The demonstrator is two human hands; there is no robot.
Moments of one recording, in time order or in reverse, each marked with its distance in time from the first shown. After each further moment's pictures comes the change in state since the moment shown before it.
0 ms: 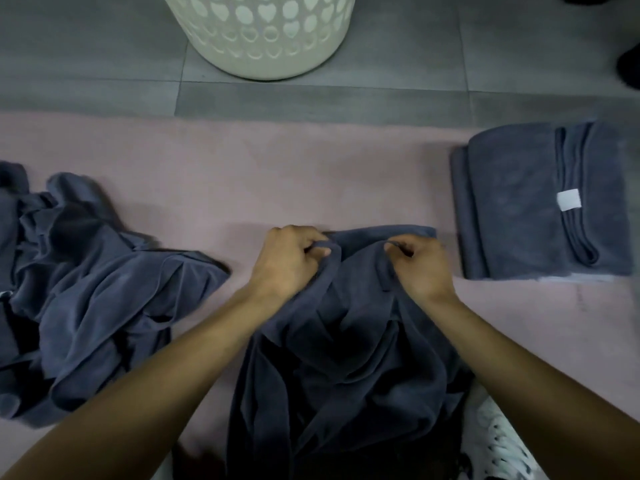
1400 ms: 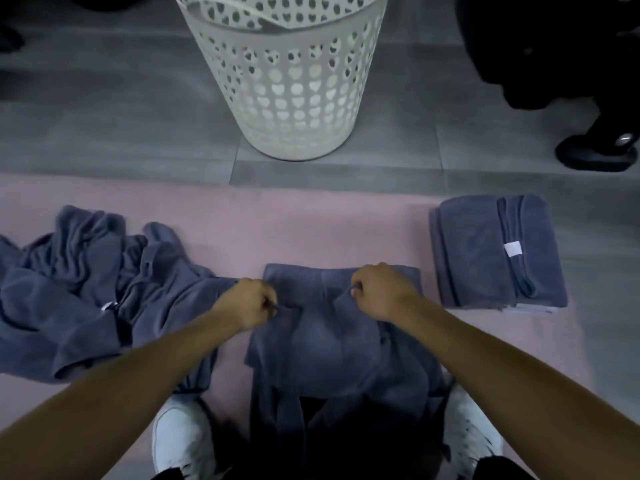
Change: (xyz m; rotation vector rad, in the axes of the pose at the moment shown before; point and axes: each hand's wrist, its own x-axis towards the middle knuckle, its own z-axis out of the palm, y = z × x) left_hand -0.069 -0.015 -0.112 0.445 -0.334 -0.153; right_hand -0.045 -0.121 -0.042 -0.687 -0.525 -0.238
